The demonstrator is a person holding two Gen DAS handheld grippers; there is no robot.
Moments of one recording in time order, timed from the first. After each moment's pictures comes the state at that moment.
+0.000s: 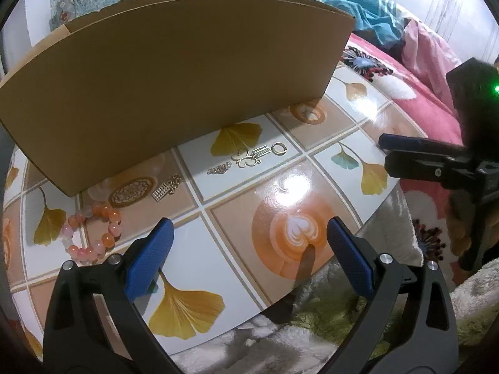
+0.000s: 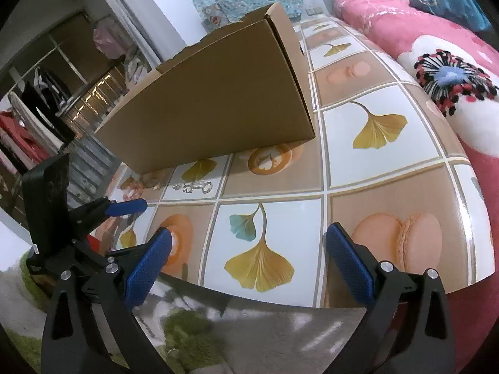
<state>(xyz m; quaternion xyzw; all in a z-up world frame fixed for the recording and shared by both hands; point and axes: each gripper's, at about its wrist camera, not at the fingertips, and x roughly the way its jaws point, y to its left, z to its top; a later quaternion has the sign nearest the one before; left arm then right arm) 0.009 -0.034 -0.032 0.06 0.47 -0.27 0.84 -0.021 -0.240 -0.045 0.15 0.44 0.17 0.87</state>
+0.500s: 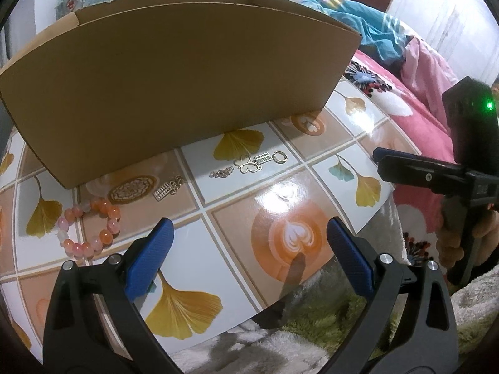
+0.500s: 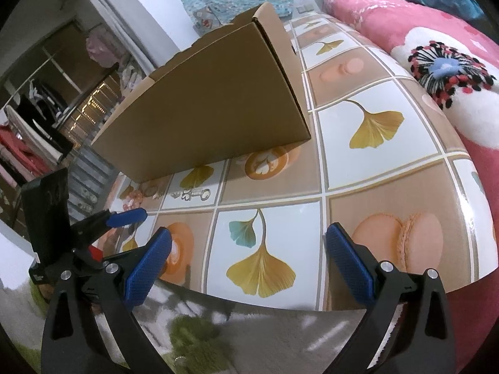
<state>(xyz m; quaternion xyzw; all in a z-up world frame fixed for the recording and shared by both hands) 0.009 -0.024 -0.030 0.02 0.47 -0.27 0.84 -0.016 -0.242 -0.045 0.17 0.44 0.16 0.87</state>
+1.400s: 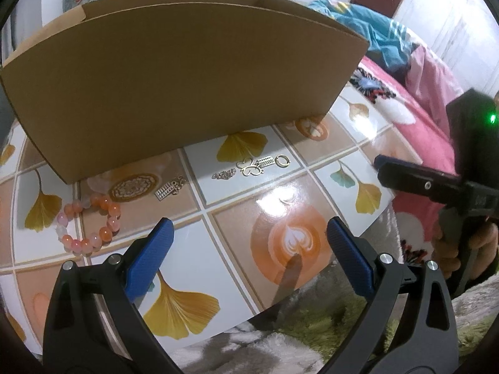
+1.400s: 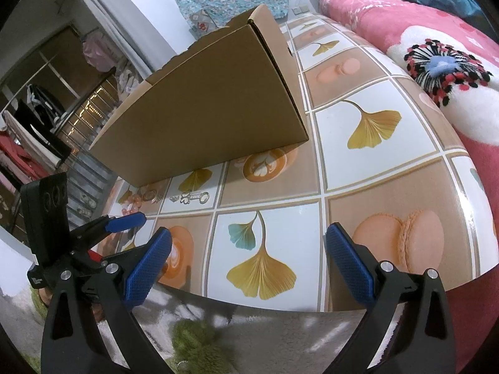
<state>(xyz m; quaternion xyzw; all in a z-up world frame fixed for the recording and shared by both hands) 0.014 -0.025 -0.031 0.01 0.48 -0.27 0.84 -0.015 -0.241 -0.046 0.18 0.44 0.15 0.87</state>
